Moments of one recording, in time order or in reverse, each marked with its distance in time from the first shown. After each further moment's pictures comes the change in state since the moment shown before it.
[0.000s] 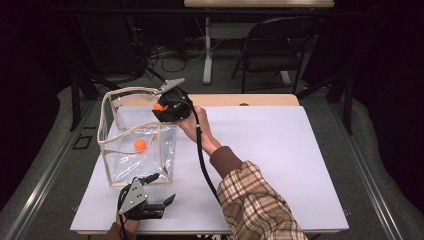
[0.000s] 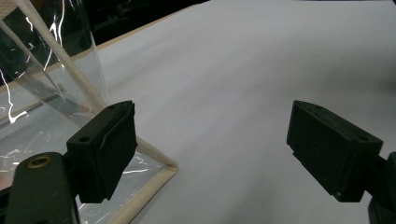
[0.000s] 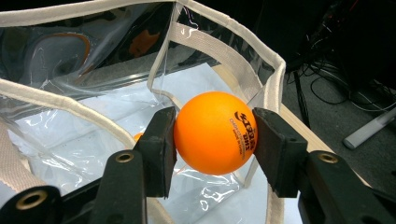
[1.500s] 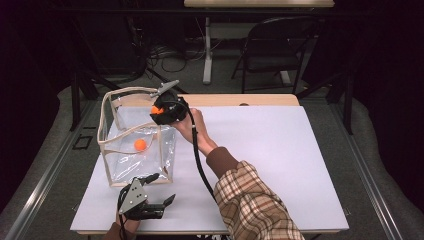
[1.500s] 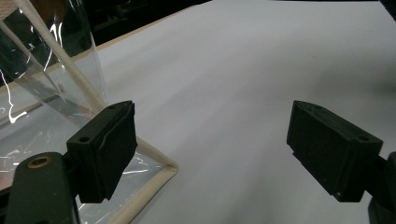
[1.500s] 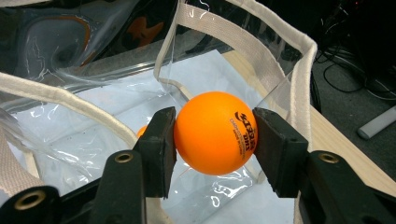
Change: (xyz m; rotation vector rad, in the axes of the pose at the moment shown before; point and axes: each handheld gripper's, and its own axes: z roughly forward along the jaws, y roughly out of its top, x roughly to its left) left arm 0.000 0.000 0.000 -0.004 -0.003 -0.003; right arm 0.004 -0.003 0.018 0.054 0.032 0.018
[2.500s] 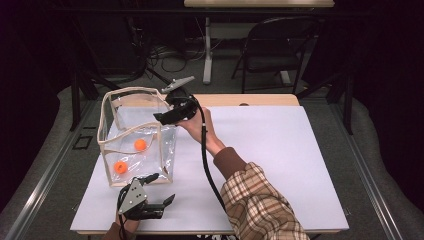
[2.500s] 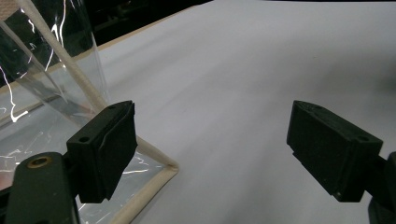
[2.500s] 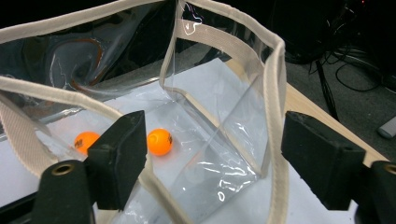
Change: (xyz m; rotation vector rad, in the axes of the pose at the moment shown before) left arm 0.001 0.000 0.000 0.003 0.000 -0.001; right arm -0.018 -0.009 -0.026 -0.061 0.049 0.079
